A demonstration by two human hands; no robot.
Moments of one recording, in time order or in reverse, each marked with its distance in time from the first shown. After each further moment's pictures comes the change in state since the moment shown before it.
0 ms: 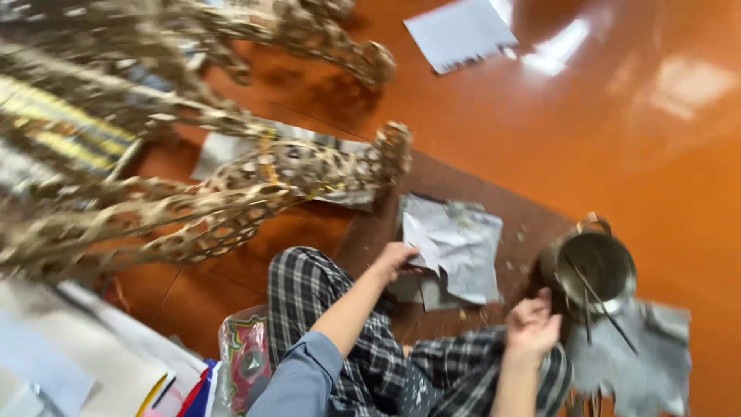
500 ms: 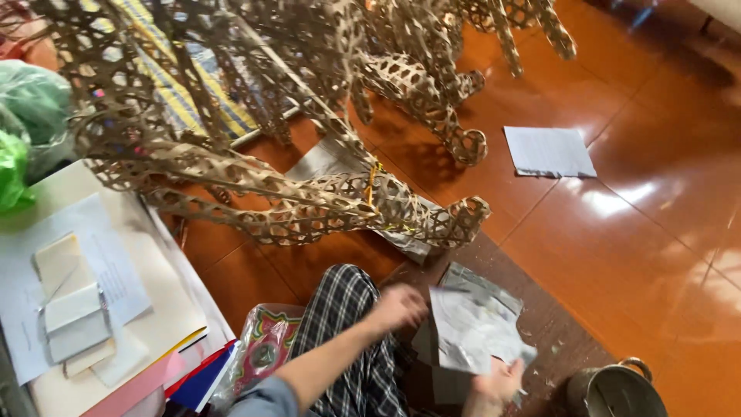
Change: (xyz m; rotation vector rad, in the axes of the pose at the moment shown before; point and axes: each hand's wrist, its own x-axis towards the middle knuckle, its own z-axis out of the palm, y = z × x) left_hand -0.251 0.075 -0.045 0.369 0.029 0.415; right_hand 0.026 0.132 0.023 -0.151 -0.347 0.318
